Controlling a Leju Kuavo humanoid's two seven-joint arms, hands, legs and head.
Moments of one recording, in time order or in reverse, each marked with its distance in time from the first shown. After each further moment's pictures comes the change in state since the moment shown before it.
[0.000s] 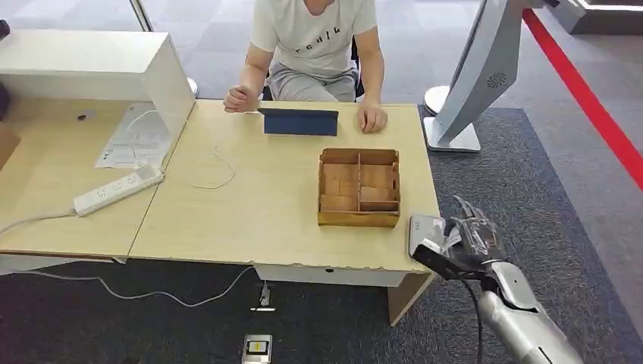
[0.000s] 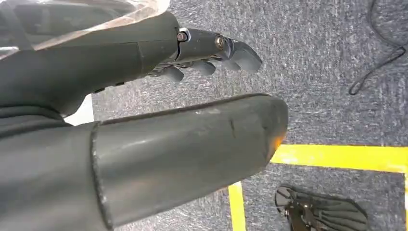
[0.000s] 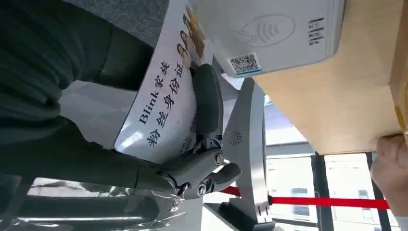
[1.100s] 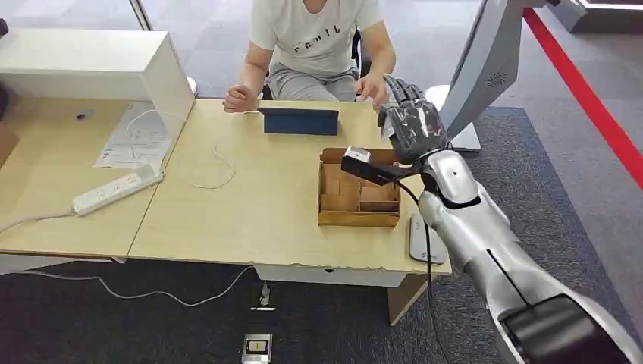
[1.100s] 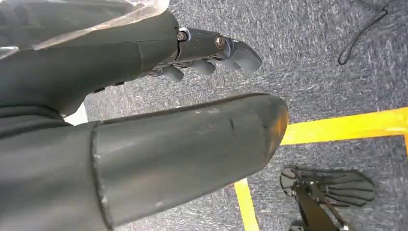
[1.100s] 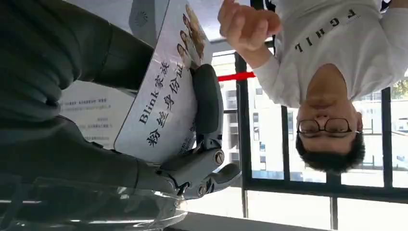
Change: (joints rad) left arm -0.003 -0.034 -0.050 0.000 -0.055 -0.052 -0.052; right arm -0.425 0.297 0.082 0.028 0.264 0.021 0.092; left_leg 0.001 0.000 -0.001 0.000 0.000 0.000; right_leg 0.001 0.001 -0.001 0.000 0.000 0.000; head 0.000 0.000
